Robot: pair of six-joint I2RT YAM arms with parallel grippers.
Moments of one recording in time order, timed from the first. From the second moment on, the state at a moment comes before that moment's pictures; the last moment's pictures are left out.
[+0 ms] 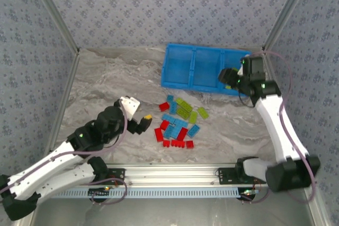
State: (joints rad) left arm -0.89 0.75 0.73 -0.49 -0.29 -0.14; right arm 0.20 1.12 1.18 -0.77 -0.08 0.51
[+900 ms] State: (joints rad) left arm -0.57 1.90 1.26 -0.57 0.22 -0.06; right arm 0.91 1.03 1.07 -0.98 0.05 0.63
